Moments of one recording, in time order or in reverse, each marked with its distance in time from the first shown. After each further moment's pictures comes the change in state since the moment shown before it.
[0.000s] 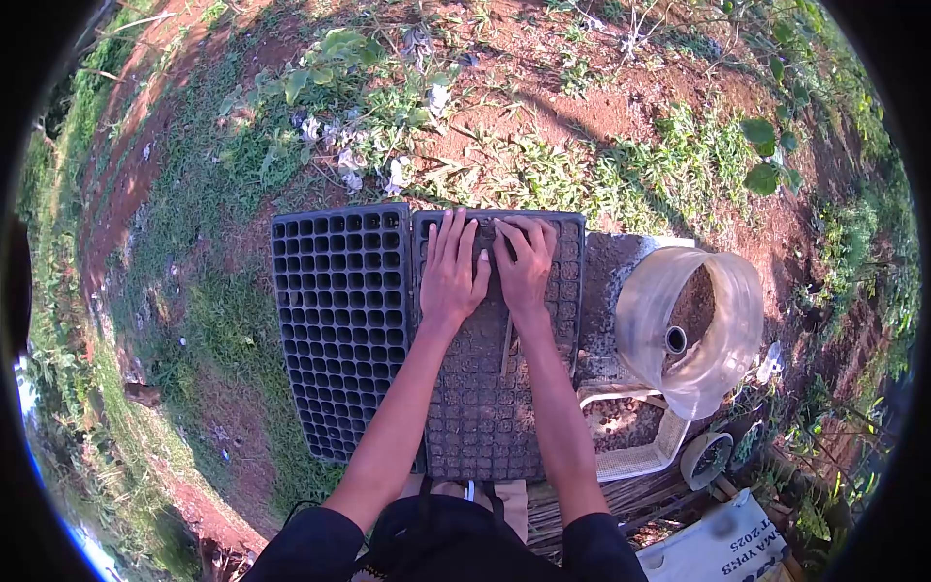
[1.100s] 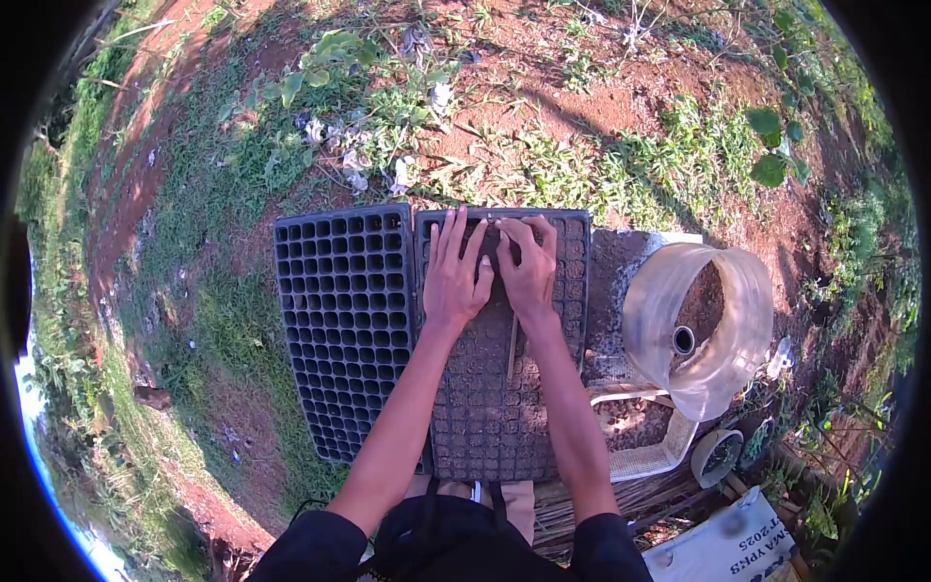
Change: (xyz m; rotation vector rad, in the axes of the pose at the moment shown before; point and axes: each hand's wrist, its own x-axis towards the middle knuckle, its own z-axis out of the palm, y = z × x) left_hand 0.001 0.002 -0.007 -0.022 -0.057 0.006; right_hand -0.003 -0.006 -0.007 0.103 -0.086 0.093
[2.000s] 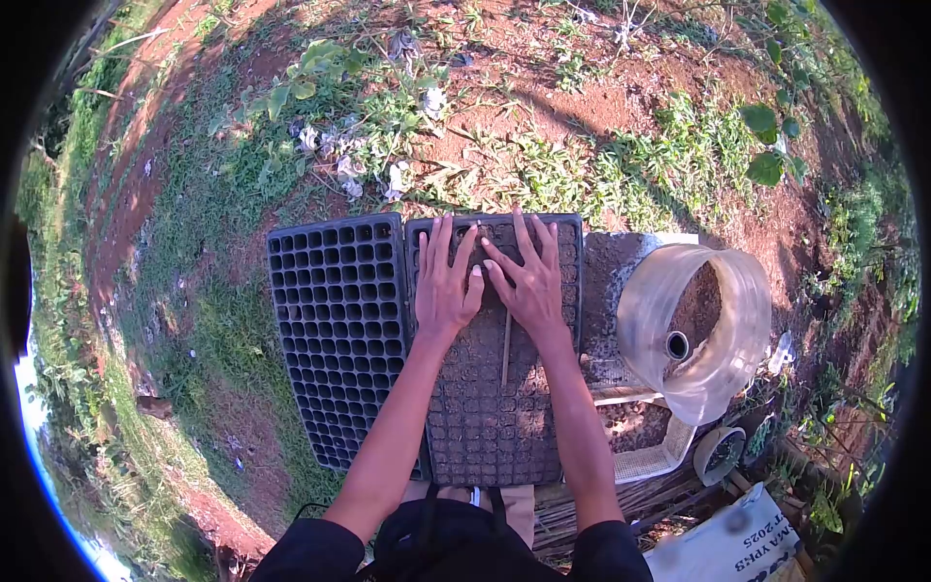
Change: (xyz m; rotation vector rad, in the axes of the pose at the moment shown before) left_hand 0.001 0.001 -0.002 -0.032 -0.003 -0.031; right_hand -0.004 0.012 -0.029 -0.316 -0.256 -0.200
